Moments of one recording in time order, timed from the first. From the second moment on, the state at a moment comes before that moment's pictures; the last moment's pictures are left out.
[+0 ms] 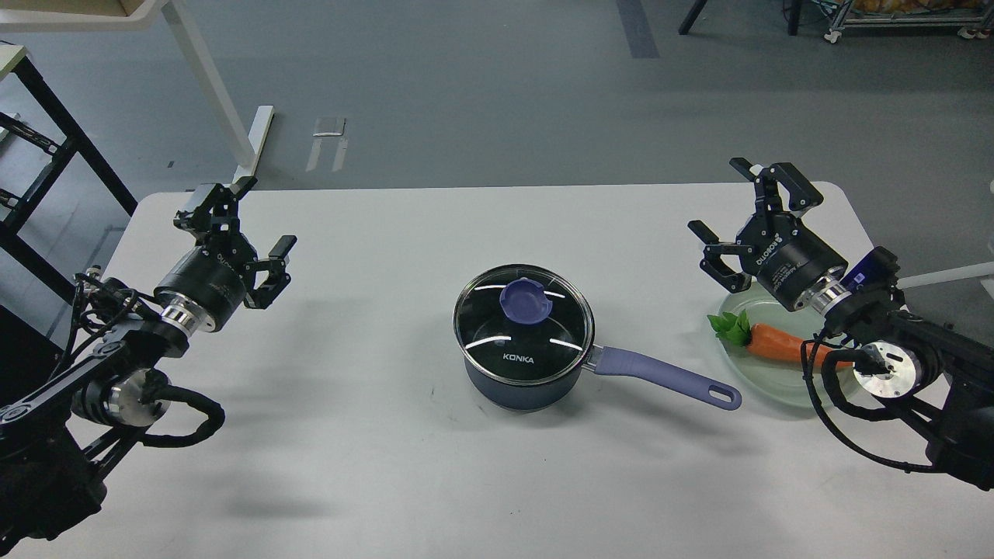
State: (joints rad) left arm -0.38 0.52 -0.83 -1.06 0.32 -0.19 -0.37; right arm 0.68 -0.54 0.38 0.91 -0.06 0.42 0.49
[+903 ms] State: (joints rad) left arm -0.39 0.58 -0.83 -1.05 0.38 -0.27 -0.44; right arm 0.95 -0.96 0.37 1.35 -0.97 0.41 0.49
